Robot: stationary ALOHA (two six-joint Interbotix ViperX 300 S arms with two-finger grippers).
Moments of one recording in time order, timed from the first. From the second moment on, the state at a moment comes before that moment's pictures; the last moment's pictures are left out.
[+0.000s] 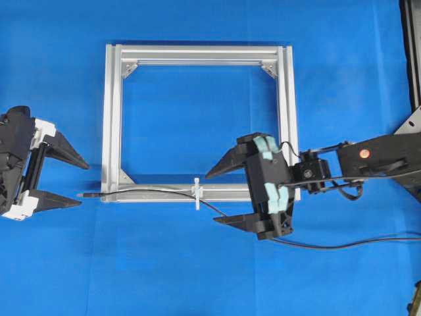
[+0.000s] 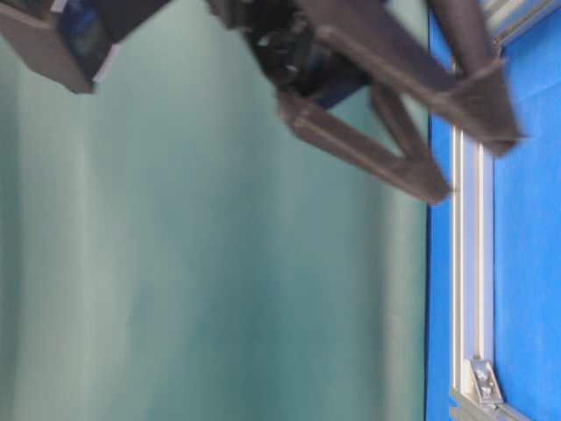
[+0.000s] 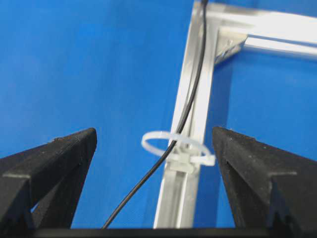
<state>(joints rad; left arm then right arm) -0.25 -0.58 1.30 -0.08 -0.19 -0.19 0.19 -0.08 0.72 0.03 -0.15 0.14</state>
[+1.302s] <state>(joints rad) -0.25 -0.62 1.29 -0.08 -0.19 -0.19 0.19 -0.12 0.72 0.03 -0.15 0.13</state>
